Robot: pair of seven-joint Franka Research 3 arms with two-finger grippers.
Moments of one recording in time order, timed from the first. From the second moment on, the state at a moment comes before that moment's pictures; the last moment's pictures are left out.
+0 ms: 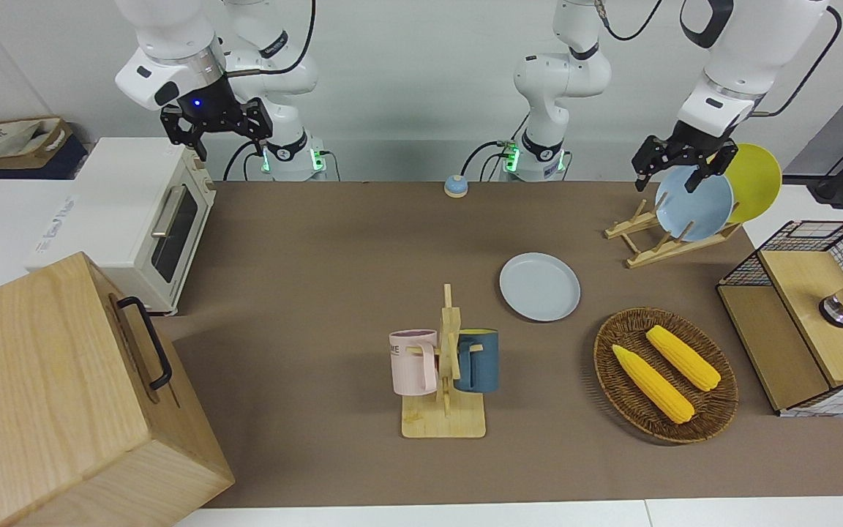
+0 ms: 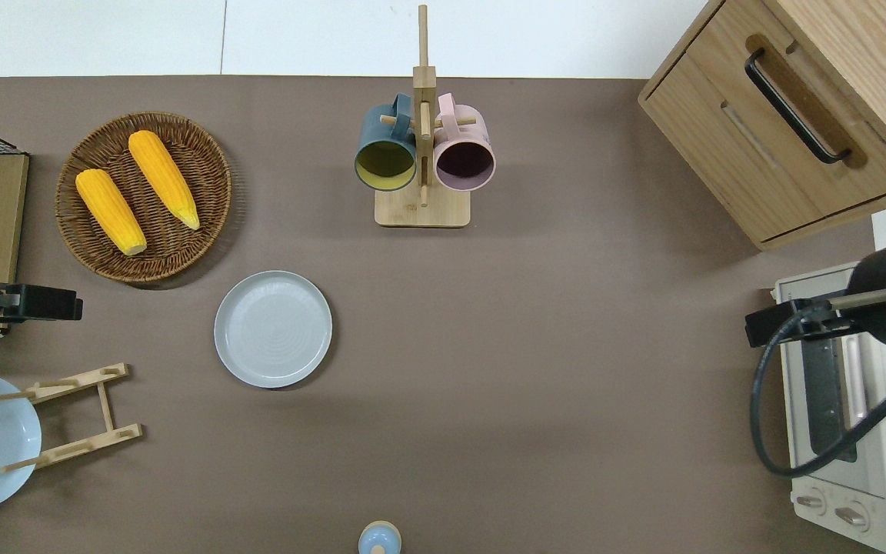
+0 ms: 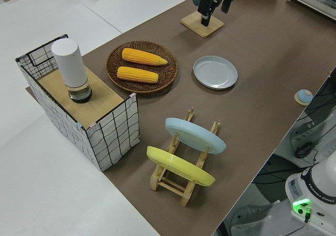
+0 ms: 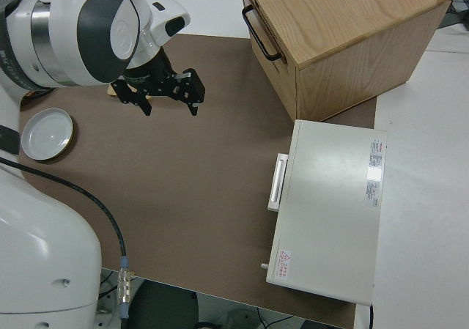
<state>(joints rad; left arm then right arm) -0.04 -0.10 0.07 -1.71 -0.02 1.64 0.08 -0.03 -0.02 0.14 -1.48 0.00 1.33 0.02</state>
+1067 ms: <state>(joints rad) -0.05 -0.10 0.06 -1.71 -0.02 1.63 0.08 -0.03 -0.02 0.14 -1.48 0.00 1.33 0.02</state>
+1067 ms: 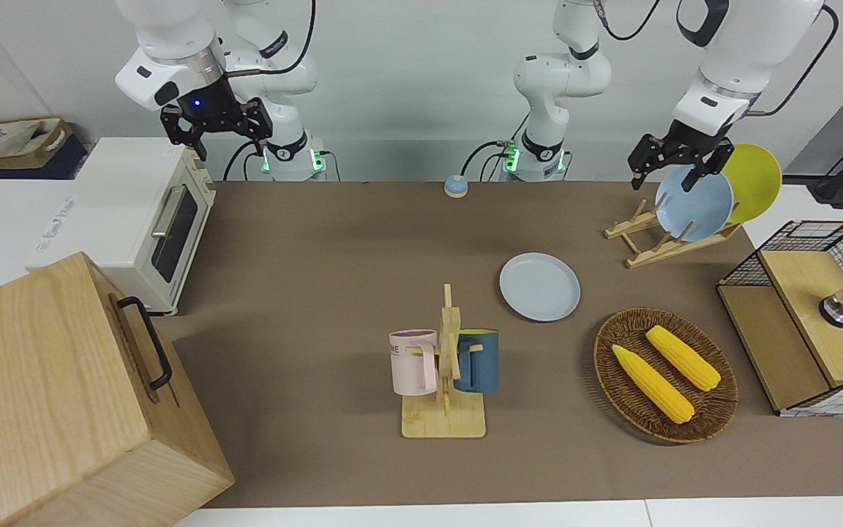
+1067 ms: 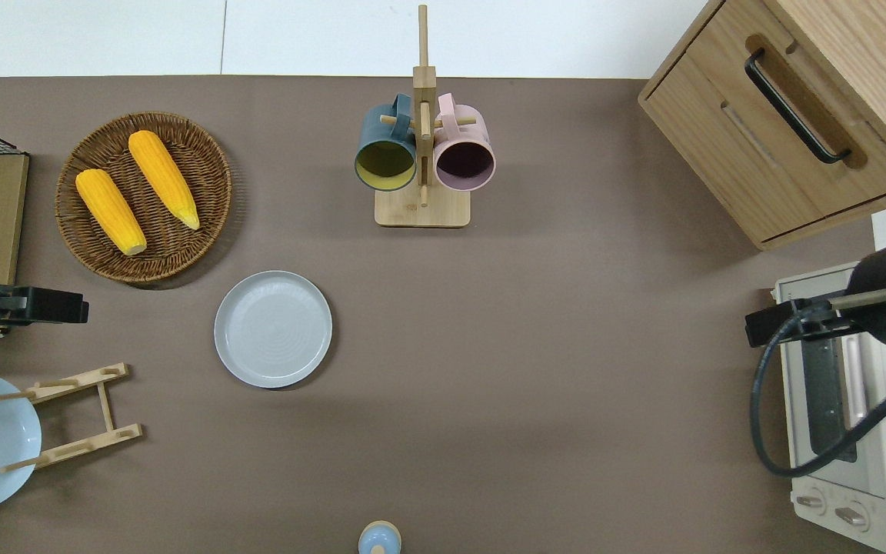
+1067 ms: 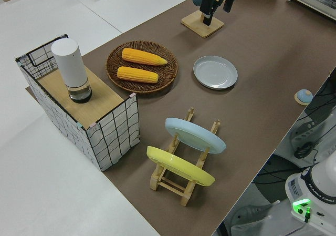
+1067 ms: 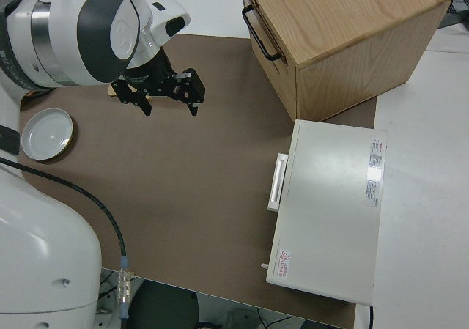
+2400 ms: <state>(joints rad) -0.05 -0.10 0.02 -1.77 -0.02 1.62 0.00 -0.03 -0.02 0.14 -1.48 0.00 1.33 0.02</state>
